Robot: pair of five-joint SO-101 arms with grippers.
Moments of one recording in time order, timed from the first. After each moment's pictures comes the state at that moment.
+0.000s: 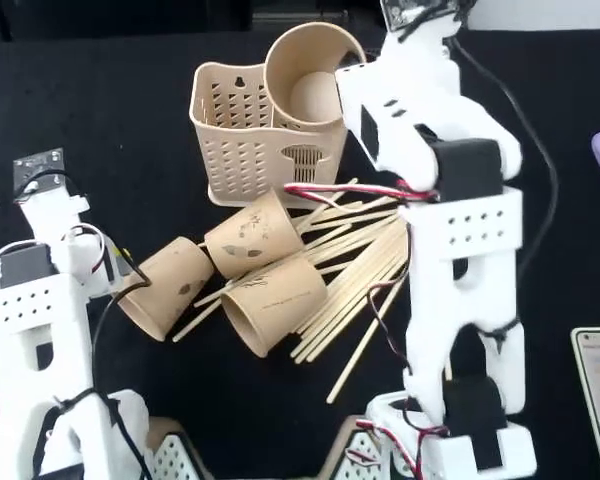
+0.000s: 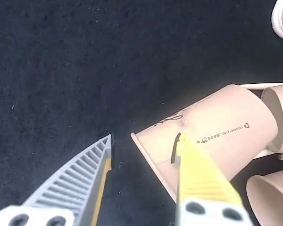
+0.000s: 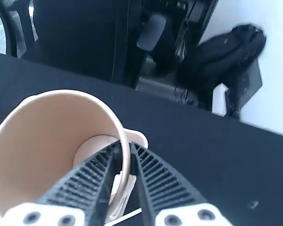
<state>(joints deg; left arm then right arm) -22.3 -40.9 45.2 70.3 -2.0 -9.2 -13.0 -16.8 67.3 7.2</state>
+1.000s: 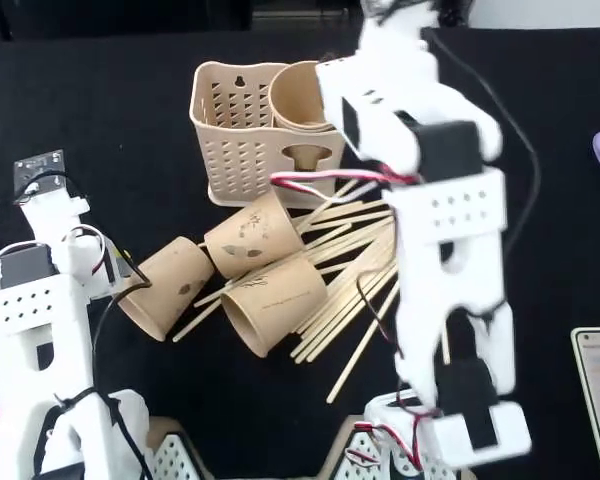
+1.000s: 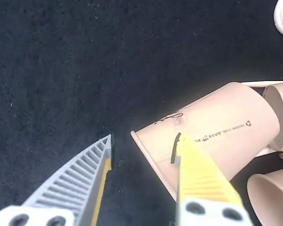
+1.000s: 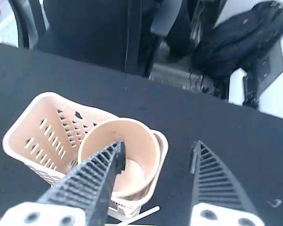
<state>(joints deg) -22.3 -40.9 45.5 70.3 -2.0 -11.9 -9.5 -22.8 71.7 4.6</state>
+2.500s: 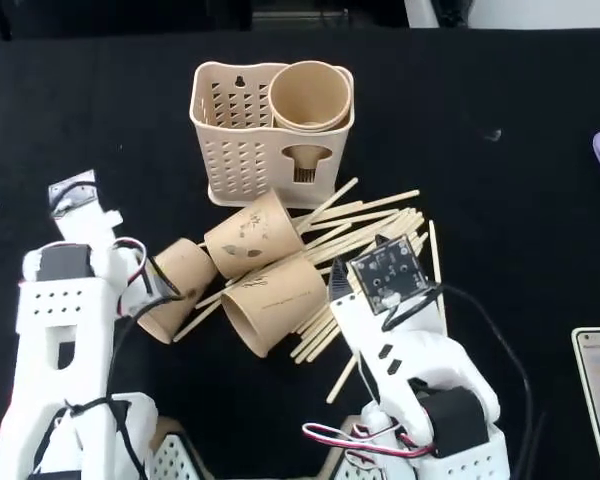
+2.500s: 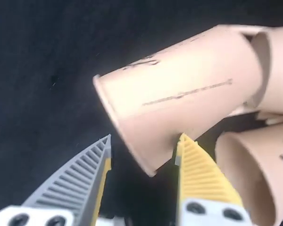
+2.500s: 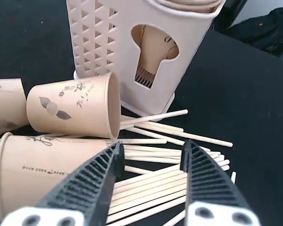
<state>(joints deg) -10.5 -41.1 48.4 77.8 15.5 -16.4 -95.4 69.9 66.1 11.8</state>
